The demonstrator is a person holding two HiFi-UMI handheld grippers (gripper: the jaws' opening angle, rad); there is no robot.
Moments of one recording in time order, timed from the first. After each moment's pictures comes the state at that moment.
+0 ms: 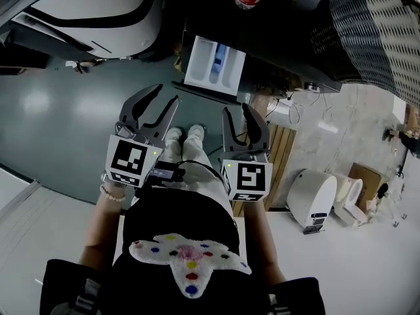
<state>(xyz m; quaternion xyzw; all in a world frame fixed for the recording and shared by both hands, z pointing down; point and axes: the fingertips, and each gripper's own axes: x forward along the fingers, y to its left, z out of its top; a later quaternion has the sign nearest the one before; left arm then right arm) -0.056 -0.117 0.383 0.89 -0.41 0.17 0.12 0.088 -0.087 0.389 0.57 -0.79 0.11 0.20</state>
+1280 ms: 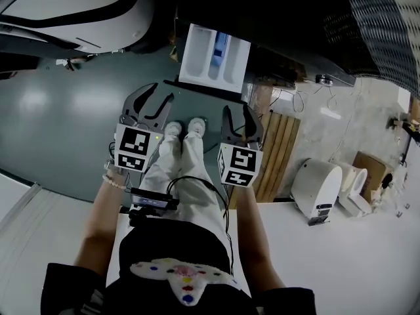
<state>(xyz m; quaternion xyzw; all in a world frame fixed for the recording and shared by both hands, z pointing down) -0.059 -0.127 0.523 0.87 -0.40 0.25 0.16 0.125 -0.077 0.537 0.62 -0.71 0.20 0.26</state>
